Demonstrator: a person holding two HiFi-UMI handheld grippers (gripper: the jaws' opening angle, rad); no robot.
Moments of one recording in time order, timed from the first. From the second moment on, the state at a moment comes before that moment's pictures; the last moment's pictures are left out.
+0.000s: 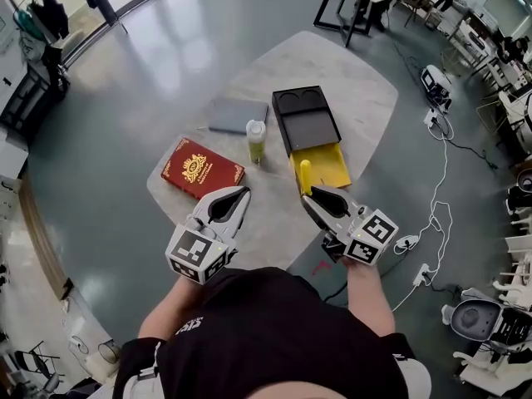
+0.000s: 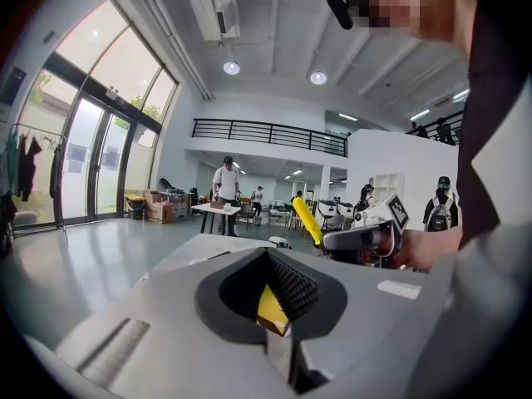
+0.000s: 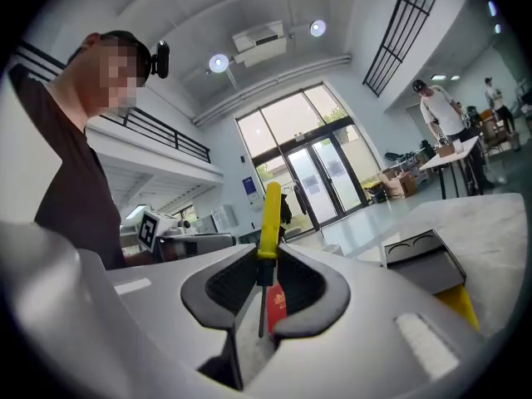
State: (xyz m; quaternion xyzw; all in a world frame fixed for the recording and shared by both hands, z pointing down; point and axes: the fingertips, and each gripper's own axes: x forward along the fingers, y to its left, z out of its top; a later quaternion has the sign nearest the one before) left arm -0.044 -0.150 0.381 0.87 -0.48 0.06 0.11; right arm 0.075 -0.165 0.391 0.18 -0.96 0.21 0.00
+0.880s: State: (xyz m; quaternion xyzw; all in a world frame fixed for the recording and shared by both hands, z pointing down) left arm -0.051 -0.150 0.360 0.86 -0.50 0.04 0.09; right arm 0.065 -0.140 0.338 0.16 -0.98 0.11 -0.04
